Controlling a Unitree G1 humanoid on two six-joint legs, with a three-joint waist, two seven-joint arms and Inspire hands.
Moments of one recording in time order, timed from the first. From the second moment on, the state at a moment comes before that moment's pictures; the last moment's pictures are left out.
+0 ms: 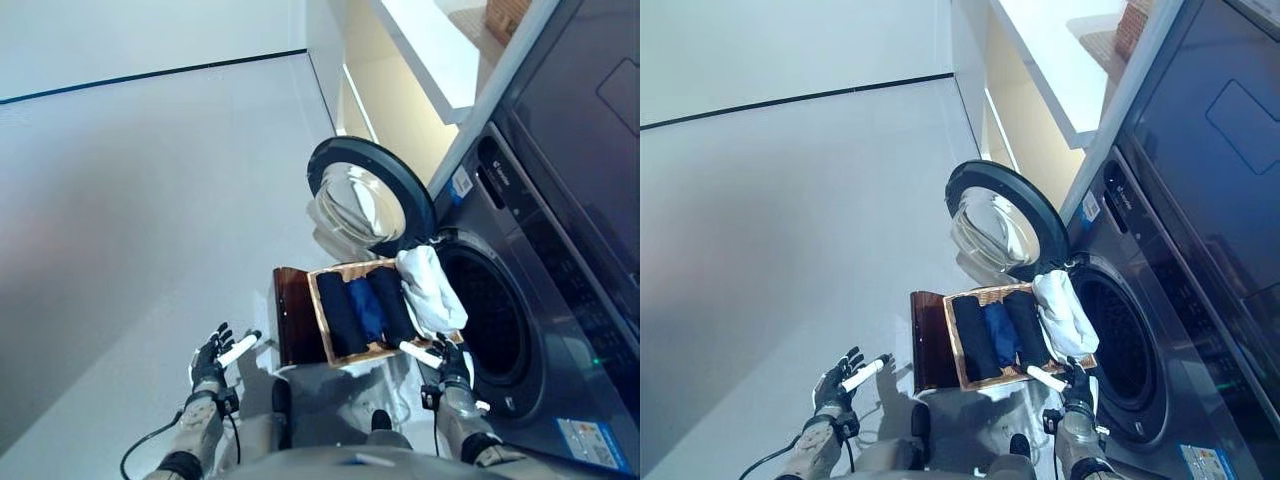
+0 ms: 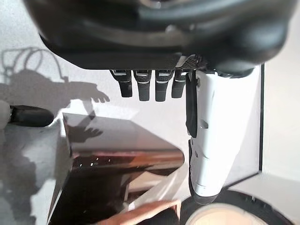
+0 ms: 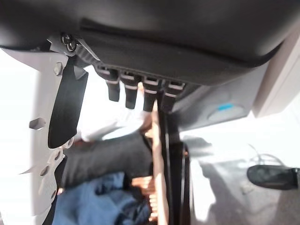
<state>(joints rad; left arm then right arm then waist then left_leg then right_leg) -0.01 0.18 -0.25 0.95 -0.57 -0.31 0.15 -0.13 -0.22 0.11 1.15 0.36 -0.25 -0.30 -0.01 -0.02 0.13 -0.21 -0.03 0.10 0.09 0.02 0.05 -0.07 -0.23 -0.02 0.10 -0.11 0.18</state>
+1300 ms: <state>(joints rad) -0.03 0.14 -0.26 0.91 -0.60 -0.33 0.18 -0.14 -0.35 0.12 0.97 0.20 -0.22 -0.42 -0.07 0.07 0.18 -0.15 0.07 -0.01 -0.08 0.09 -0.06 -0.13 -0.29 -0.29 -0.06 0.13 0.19</state>
